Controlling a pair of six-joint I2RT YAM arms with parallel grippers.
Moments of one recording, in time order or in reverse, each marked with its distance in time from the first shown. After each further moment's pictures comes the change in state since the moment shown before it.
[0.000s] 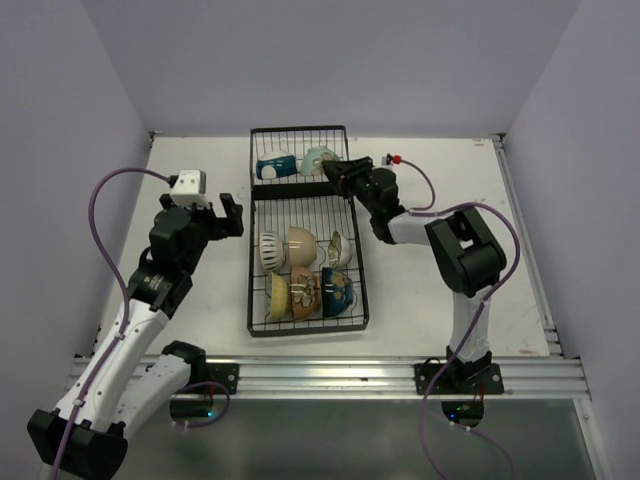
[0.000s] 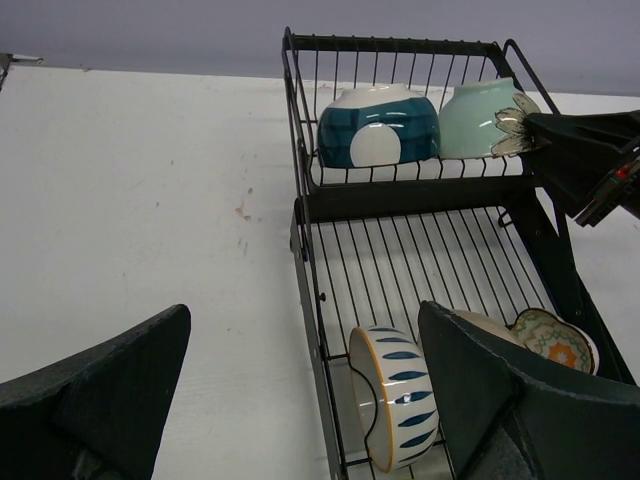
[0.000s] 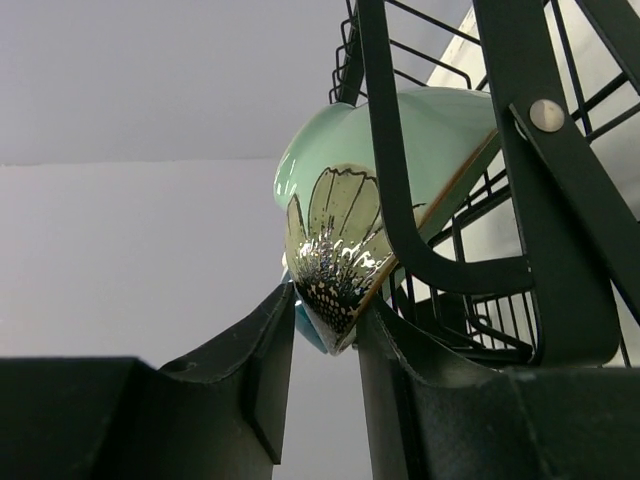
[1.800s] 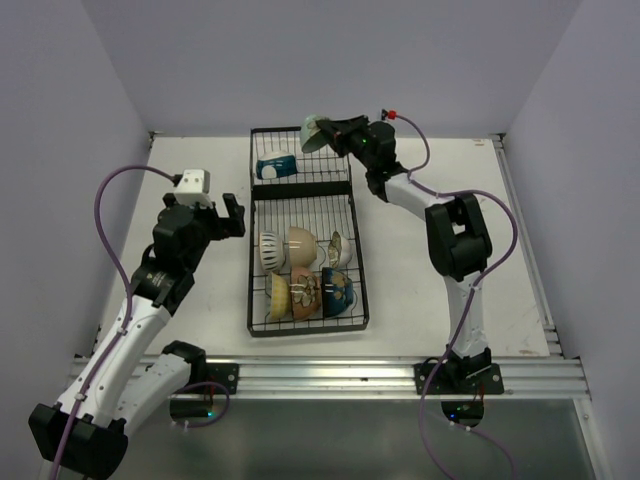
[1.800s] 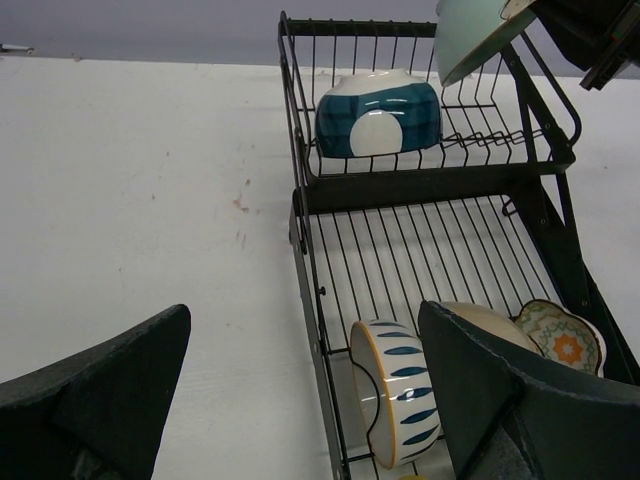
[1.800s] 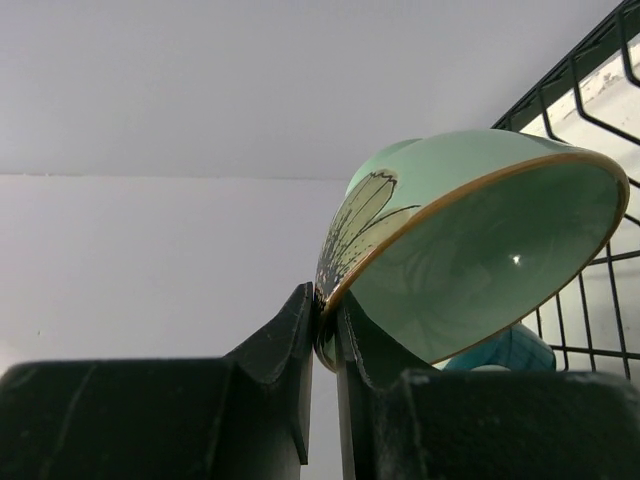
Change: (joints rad) left arm -0.001 0.027 0.000 0.000 0.014 0.008; right arm -0.065 0.172 0.519 -0.290 -0.114 -0.021
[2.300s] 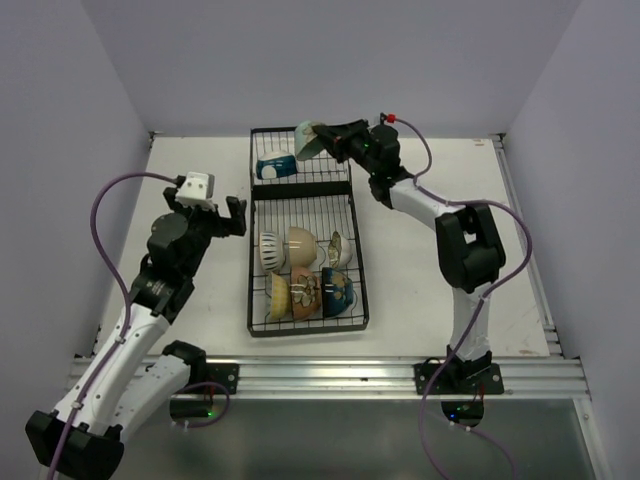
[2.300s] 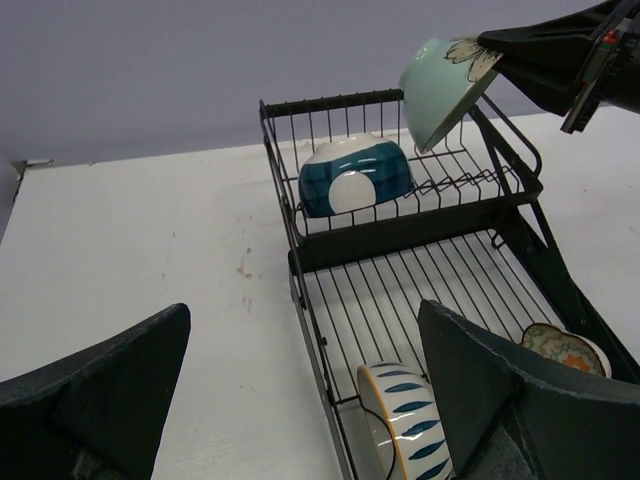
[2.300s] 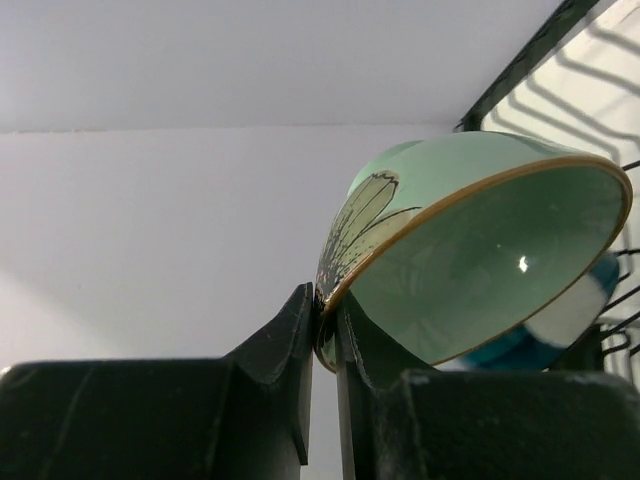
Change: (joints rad) left arm -0.025 -0.058 -0.043 0.131 0.005 0.128; right arm 0.021 -0.109 -0.098 -0.014 -0.057 0.051
